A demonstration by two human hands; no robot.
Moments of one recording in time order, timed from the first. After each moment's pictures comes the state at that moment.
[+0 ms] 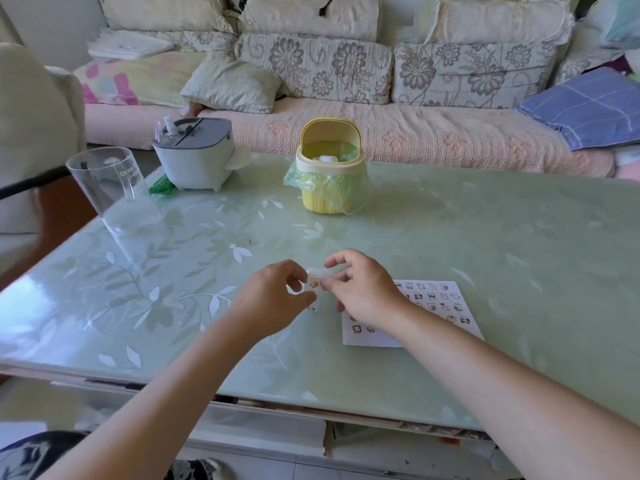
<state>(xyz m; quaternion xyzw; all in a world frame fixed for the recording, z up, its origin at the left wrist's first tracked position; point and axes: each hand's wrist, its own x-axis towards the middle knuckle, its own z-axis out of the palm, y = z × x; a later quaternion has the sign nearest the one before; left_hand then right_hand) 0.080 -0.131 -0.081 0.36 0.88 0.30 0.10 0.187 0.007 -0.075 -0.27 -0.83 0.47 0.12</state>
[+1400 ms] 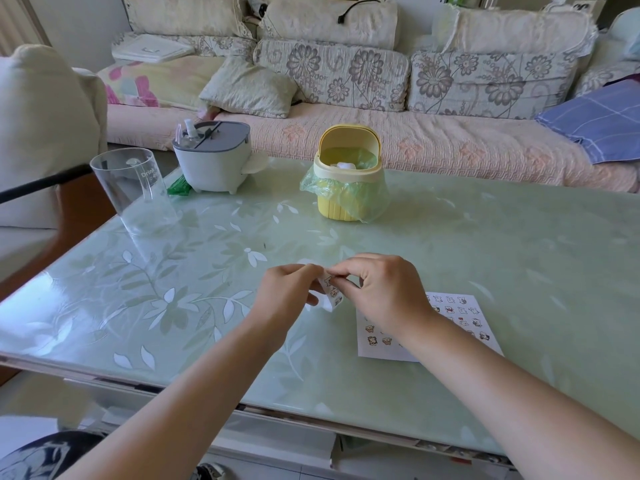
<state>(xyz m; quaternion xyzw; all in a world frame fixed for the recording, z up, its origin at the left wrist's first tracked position) 0.094 -0.127 -0.053 0.14 0.74 0.60 0.27 0.181 0.010 -0.071 -0.10 -0.92 0.21 0.32</state>
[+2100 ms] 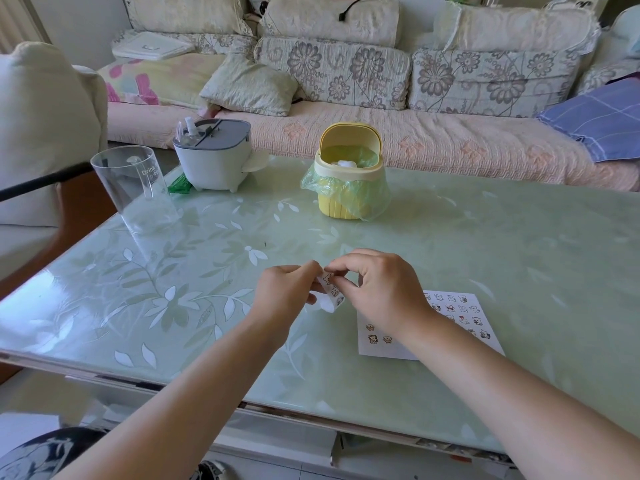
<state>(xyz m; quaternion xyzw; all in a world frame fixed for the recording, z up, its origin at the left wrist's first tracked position) 0.093 -0.123 -0.055 0.09 0.76 0.59 0.26 0.178 0.008 -0.072 -0.11 -0.92 0.22 0.30</state>
